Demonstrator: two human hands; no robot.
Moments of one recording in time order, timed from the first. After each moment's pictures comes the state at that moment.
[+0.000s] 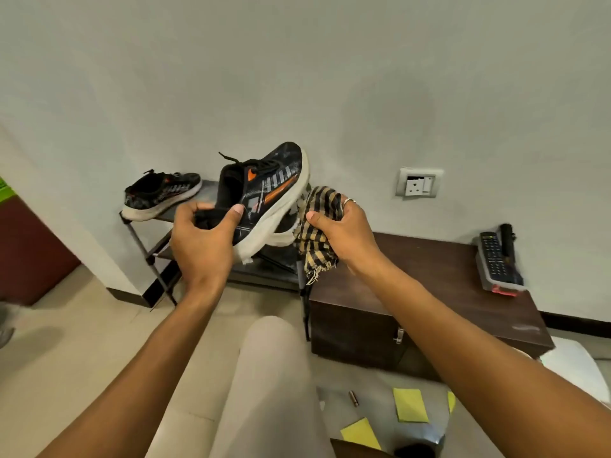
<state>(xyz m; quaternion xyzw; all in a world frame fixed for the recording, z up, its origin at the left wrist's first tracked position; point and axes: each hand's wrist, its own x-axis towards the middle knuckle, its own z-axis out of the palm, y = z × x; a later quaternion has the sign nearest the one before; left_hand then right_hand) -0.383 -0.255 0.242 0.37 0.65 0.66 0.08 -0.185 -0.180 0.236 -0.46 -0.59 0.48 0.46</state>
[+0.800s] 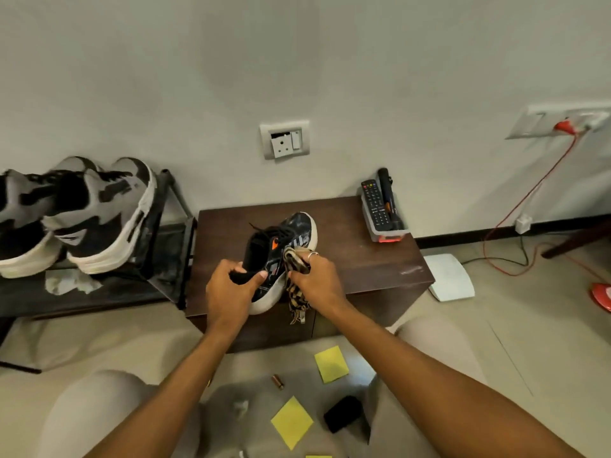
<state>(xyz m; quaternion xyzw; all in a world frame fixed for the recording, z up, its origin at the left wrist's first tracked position) -0.177 -0.140 0.052 0.55 0.67 0.40 0.31 0.000 -0.139 0.054 -0.65 -0.58 0.33 0.35</state>
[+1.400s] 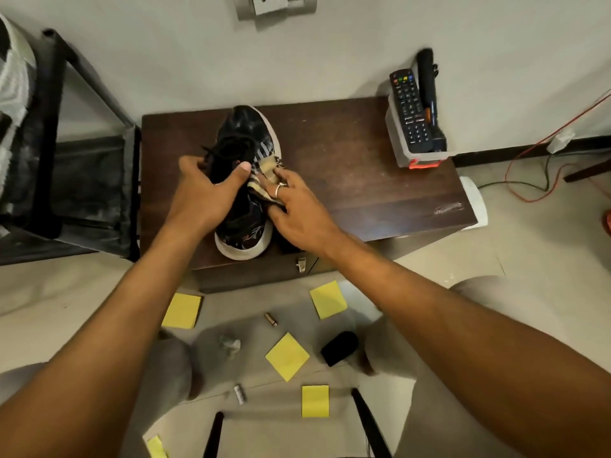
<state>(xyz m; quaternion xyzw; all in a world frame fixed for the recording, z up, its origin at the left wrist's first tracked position) -0.177 -0.022 0.005 0.54 0.71 0.22 0.39 -0.008 -0.062 -0.030 -0.61 -0.68 0.34 0.22</state>
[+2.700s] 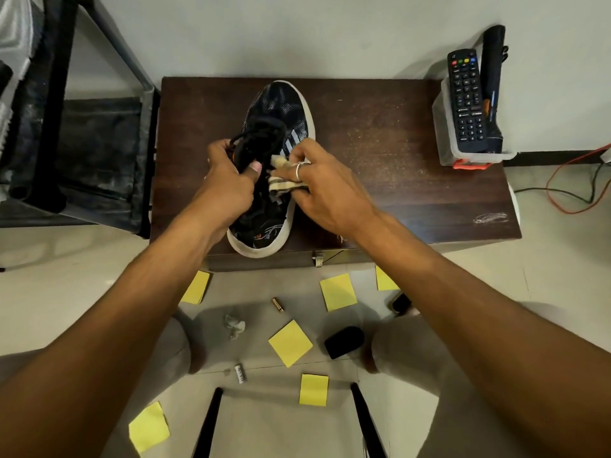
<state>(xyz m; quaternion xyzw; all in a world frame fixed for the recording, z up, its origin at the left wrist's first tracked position) -0.180 -0.005 -0.049 0.47 0.70 0.26 0.47 0.001 -0.036 -0.017 -0.52 -0.81 0.20 0.18</state>
